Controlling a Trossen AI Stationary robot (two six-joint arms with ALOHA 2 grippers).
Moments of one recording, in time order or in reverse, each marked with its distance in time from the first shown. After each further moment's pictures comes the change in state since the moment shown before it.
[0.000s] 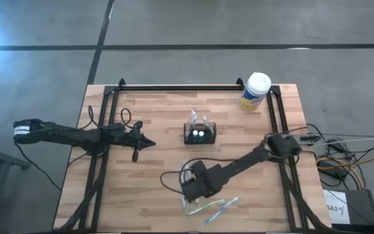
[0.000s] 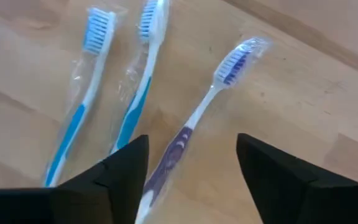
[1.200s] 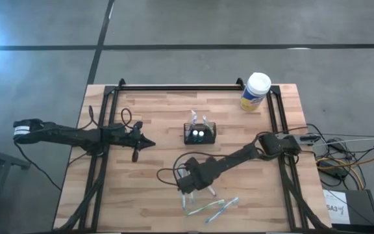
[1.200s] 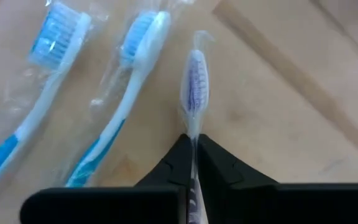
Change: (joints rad) left arm 0.000 0.000 0.000 -0.016 0.000 0.004; right arm -0.085 0.081 0.000 0.015 -0.003 -0.296
